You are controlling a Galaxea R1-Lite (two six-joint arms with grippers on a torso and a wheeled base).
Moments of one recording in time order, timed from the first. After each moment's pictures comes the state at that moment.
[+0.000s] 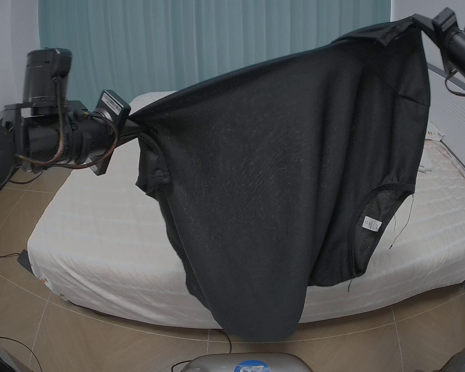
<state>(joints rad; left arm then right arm) -0.34 1.65 -1.29 -0.04 -0.04 -1.07 0.24 1.54 -1.39 -0.50 -0.09 0.68</state>
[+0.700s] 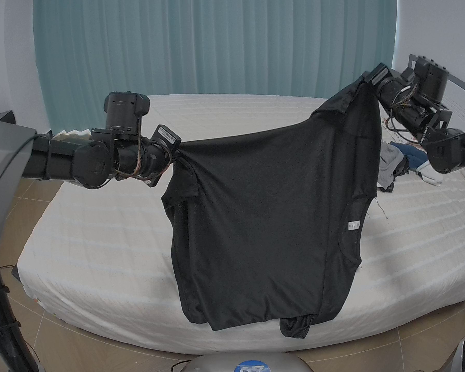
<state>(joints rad) -0.33 2.09 -1.51 -0.16 -0.05 -1.07 0.22 1.95 -1.42 -0.73 -0.16 0.68</state>
